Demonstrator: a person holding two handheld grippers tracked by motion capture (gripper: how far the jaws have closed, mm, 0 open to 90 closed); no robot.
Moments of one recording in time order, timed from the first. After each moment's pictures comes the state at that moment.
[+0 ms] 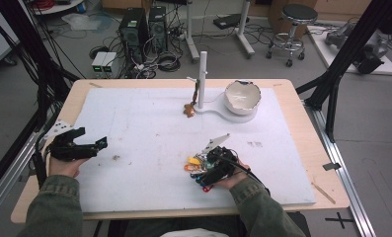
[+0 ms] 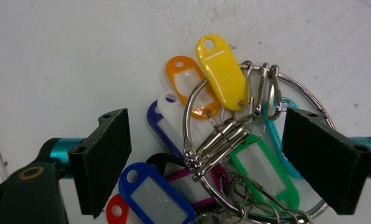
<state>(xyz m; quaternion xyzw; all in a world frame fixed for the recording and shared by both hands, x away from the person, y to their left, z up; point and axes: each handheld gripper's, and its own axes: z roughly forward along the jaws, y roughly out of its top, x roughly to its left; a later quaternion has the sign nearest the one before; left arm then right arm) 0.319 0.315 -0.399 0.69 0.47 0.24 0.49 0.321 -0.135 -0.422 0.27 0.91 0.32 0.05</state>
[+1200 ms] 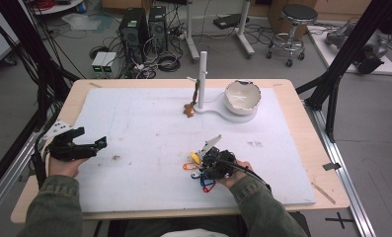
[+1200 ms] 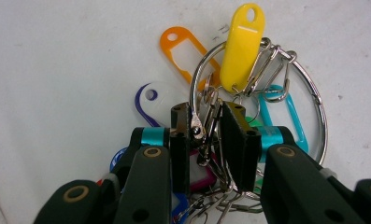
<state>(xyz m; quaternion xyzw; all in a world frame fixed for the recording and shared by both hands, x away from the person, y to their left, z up) 0.319 0.316 -0.399 0.69 0.47 0.25 0.49 0.319 -0.126 -0.416 0.24 0.93 0.25 0.08</state>
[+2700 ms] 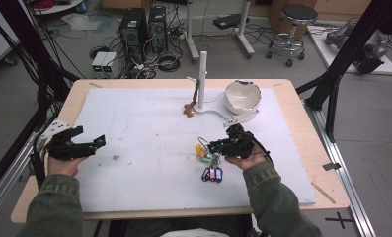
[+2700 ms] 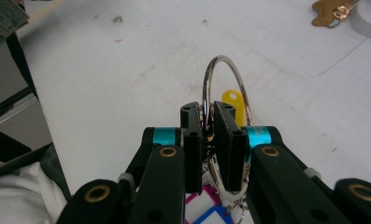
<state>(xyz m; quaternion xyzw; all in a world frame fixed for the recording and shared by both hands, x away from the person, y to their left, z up) 0.320 0.320 -0.398 0.68 0.47 0.25 0.50 0.345 -0.177 -0.360 0.31 0.85 0.41 0.01</state>
